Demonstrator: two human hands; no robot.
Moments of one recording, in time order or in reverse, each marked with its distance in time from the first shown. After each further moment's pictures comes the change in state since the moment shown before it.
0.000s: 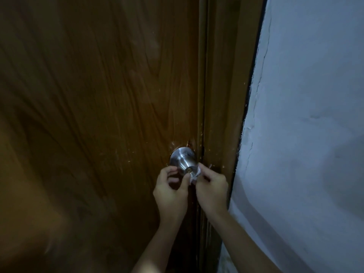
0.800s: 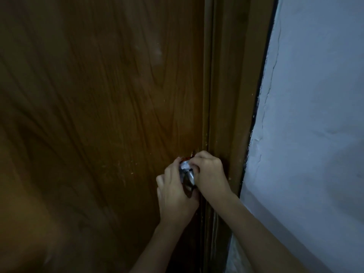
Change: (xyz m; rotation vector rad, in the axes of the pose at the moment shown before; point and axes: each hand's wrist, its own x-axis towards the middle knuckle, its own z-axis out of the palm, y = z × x) left_hand 0.026 0.007 -0.004 0.457 -0.184 0.307; right_hand 0.045 -0.042 0.006 -0.684 -0.178 -0.567
